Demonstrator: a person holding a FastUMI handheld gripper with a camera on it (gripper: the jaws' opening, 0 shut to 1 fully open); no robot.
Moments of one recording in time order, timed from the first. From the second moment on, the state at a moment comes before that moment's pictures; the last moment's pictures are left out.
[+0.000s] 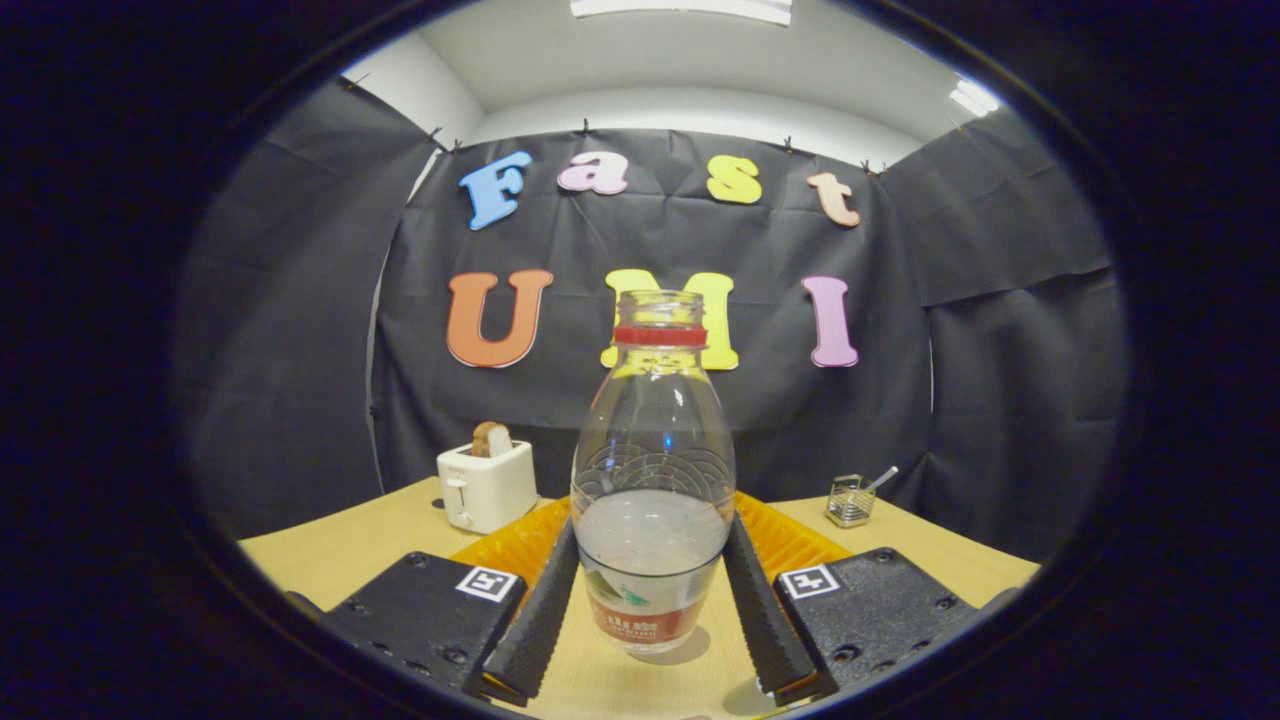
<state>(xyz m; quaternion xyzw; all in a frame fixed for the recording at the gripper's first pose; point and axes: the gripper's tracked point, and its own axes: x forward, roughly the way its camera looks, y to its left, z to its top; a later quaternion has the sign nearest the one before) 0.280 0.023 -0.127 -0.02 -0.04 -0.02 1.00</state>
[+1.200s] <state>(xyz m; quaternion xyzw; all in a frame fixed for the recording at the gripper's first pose) 0.371 0.010 -0.248 -0.04 0.00 -0.05 1.00</state>
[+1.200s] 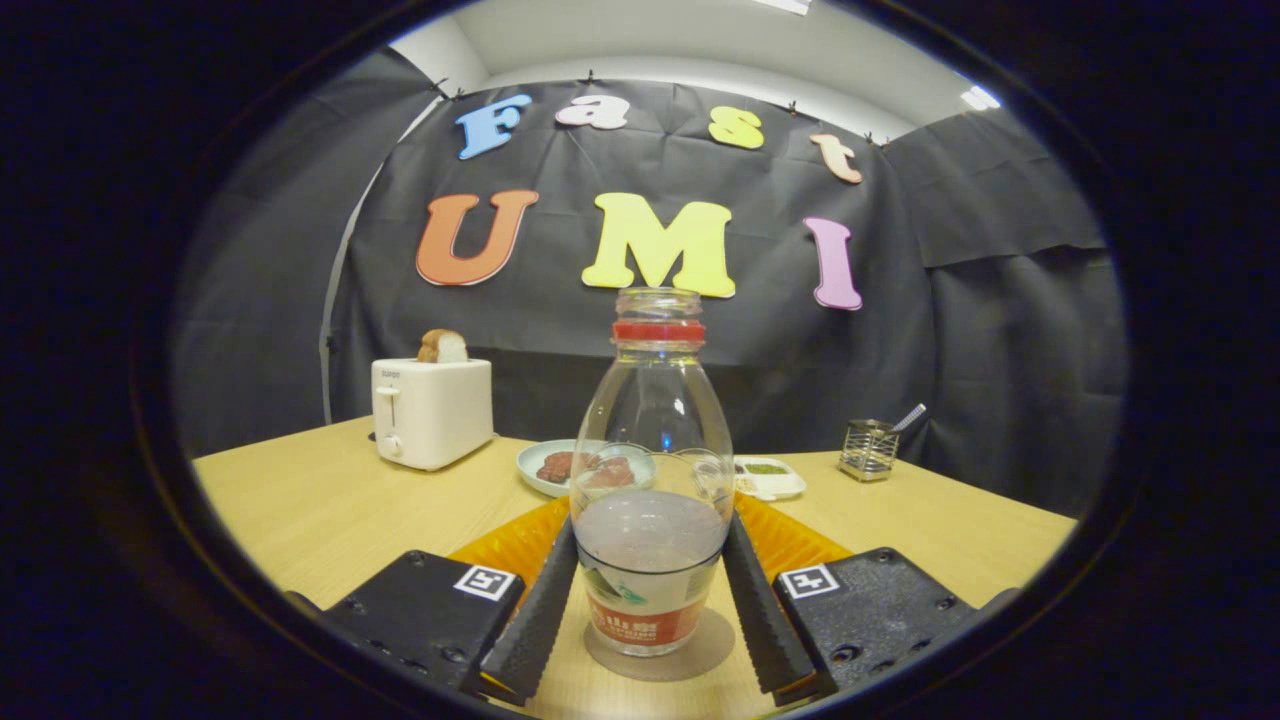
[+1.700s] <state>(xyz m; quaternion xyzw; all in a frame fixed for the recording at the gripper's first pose) 0.361 0.001 -0.247 -0.04 0.01 -0.08 1.00</state>
